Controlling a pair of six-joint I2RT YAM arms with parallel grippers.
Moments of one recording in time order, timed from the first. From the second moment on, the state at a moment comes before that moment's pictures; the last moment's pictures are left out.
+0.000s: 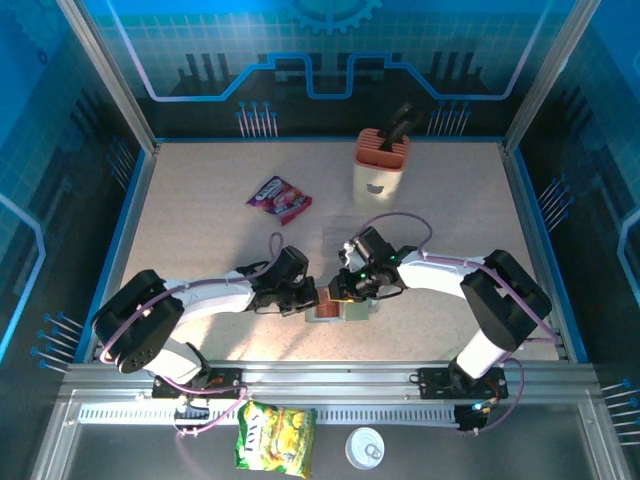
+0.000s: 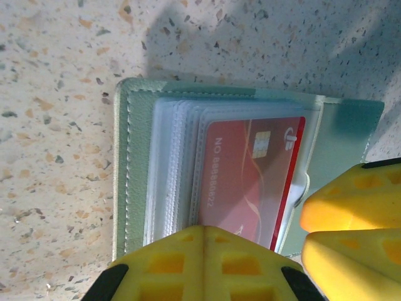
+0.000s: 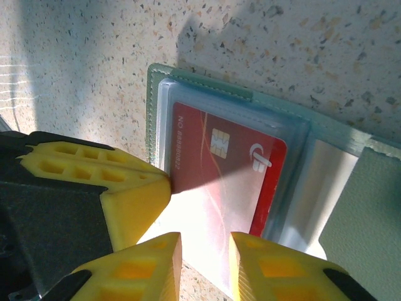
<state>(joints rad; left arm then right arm) -0.74 1.49 0.65 -0.17 0.26 -1.08 0.68 1.63 0.81 -0.27 -0.56 0.67</state>
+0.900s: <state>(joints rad) -0.74 1.50 0.65 -0.17 0.26 -1.08 0.67 1.66 0.78 -0.25 -0.55 0.66</state>
